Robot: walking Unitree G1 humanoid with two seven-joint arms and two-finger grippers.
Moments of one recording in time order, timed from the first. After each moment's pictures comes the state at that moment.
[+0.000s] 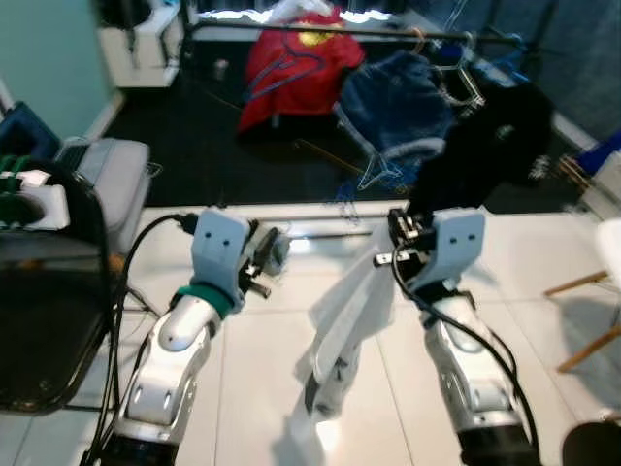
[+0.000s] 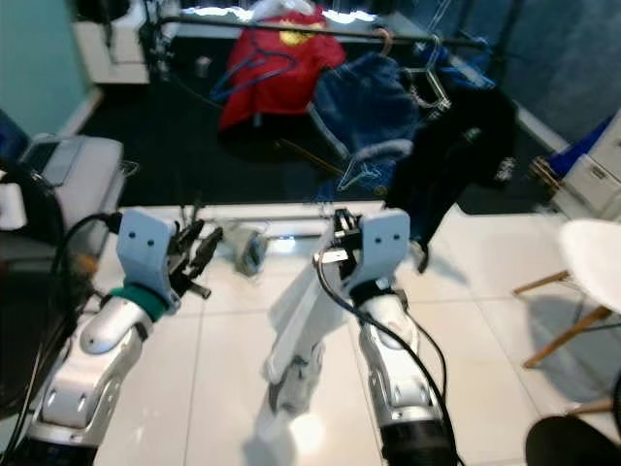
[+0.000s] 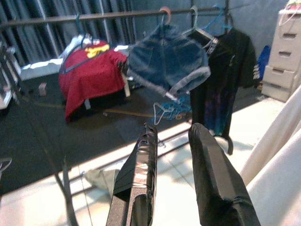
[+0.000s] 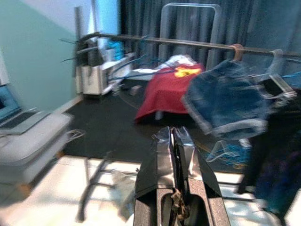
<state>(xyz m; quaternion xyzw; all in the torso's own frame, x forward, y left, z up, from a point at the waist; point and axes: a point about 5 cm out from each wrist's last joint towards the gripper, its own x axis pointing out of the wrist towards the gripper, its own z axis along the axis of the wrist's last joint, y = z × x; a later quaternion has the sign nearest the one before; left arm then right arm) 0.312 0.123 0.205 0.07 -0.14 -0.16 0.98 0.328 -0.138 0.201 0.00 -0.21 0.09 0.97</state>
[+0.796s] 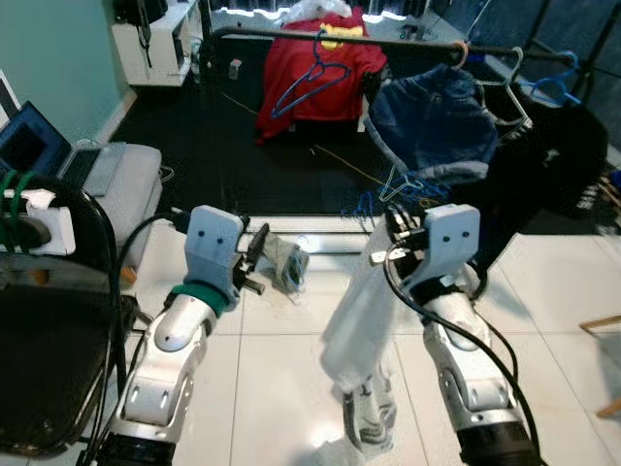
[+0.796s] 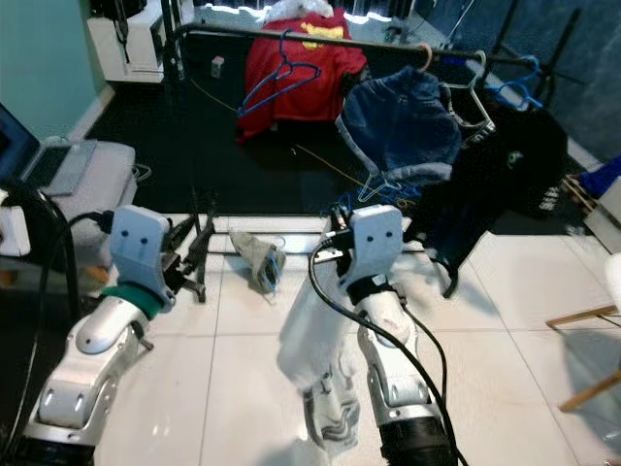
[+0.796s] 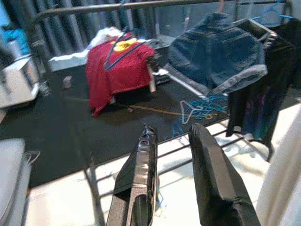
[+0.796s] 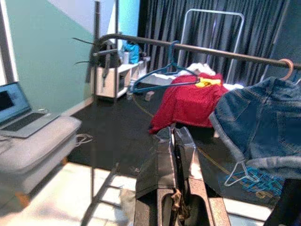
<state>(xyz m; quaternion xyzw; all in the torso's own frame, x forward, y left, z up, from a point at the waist) 0.313 0.125 0.203 0.06 -0.14 -0.15 0.98 0.329 -0.136 0.209 -0.04 -0.23 0.09 0.97</state>
